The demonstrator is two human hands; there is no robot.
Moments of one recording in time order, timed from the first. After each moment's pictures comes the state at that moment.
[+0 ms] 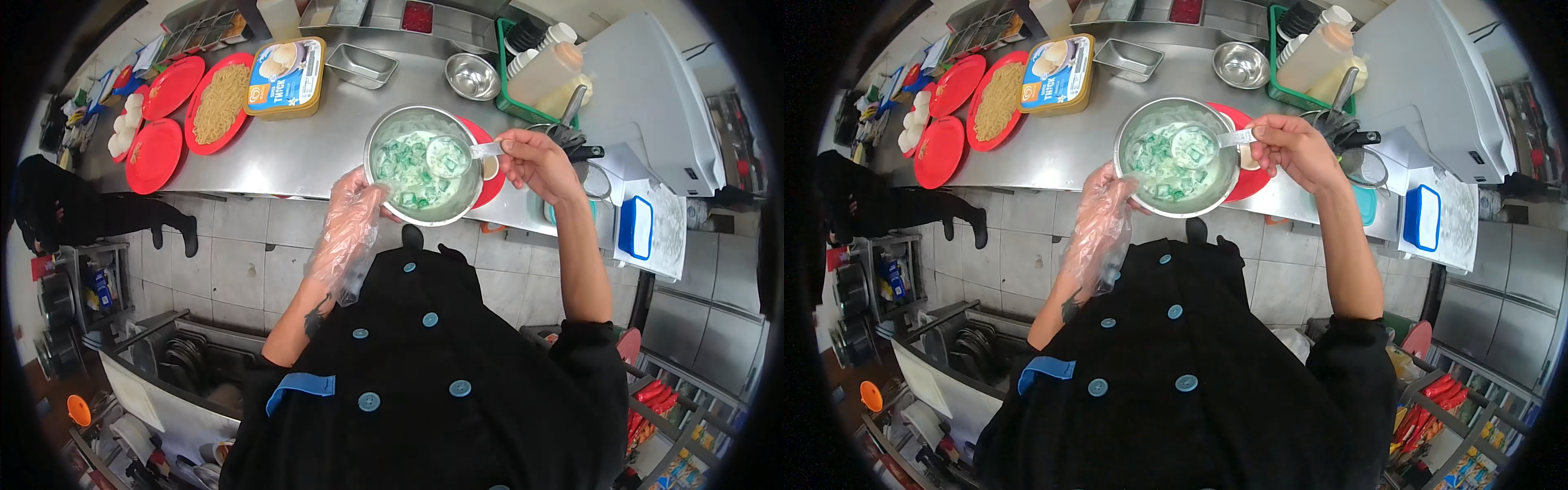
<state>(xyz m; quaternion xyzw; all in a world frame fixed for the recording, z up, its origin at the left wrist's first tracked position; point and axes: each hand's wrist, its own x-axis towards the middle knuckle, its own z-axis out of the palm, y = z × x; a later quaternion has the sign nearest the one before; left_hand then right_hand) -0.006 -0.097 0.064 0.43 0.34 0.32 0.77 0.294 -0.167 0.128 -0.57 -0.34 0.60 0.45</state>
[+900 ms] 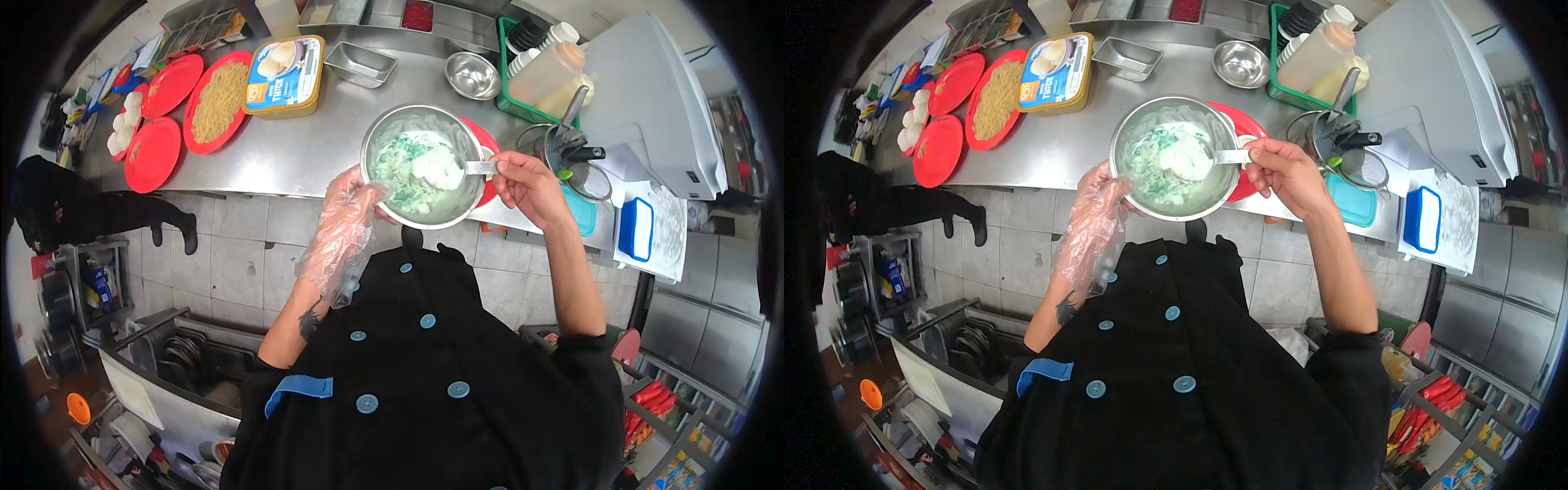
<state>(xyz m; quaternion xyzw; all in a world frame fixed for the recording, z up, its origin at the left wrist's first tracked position) -0.006 -0.096 0.069 0.43 0.37 0.30 0.77 0.280 -0.190 0.100 -0.55 -0.27 0.62 0.48</state>
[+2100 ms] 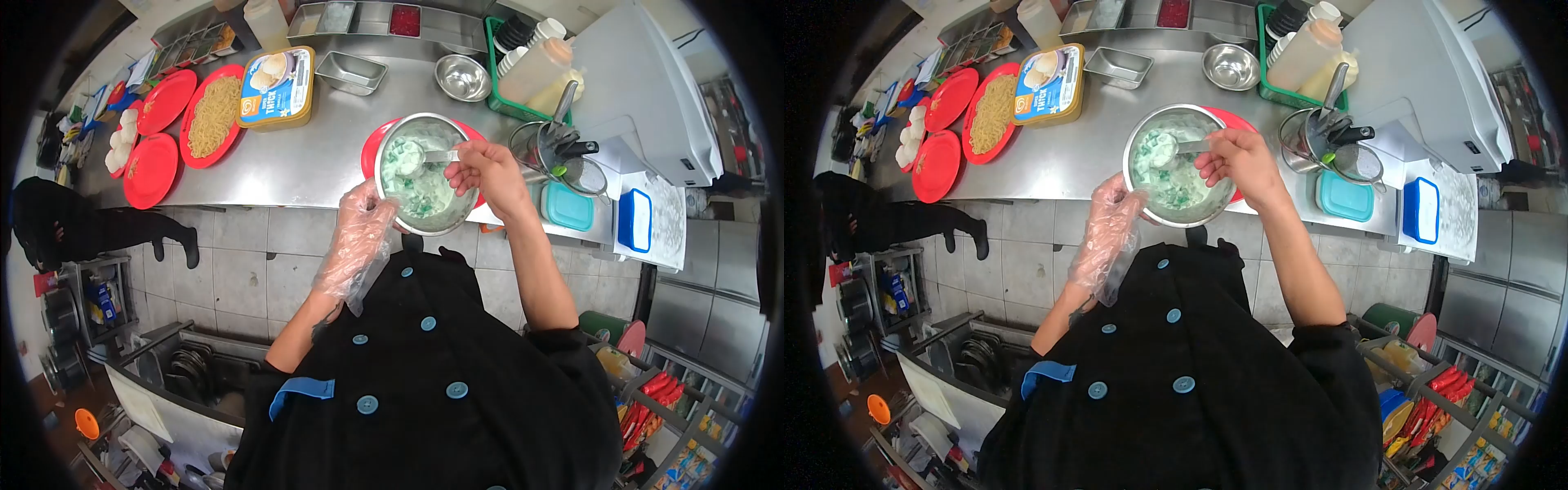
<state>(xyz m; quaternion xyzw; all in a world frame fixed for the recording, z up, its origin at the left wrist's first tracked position) 0.002 -0.107 0.053 0.53 0.31 0.31 0.73 0.231 -0.156 0.095 -0.61 -0.26 0.54 0.52</state>
